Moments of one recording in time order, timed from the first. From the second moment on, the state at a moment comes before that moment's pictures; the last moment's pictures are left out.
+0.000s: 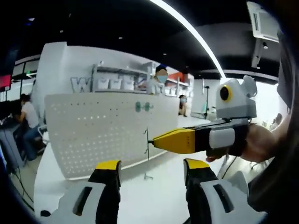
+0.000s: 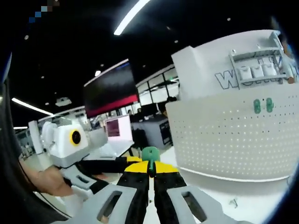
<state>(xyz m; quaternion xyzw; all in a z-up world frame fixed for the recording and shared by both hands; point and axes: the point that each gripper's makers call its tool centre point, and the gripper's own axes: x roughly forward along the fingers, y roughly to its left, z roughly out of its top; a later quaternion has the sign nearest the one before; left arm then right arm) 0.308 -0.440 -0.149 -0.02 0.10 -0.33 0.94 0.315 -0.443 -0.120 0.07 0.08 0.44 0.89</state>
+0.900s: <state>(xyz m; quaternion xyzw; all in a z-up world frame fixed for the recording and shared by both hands) 0.291 -0.469 -0.129 -0.05 0.08 -0.39 0.92 0.336 -0.472 -0.127 0.01 0.08 0.41 0.91</state>
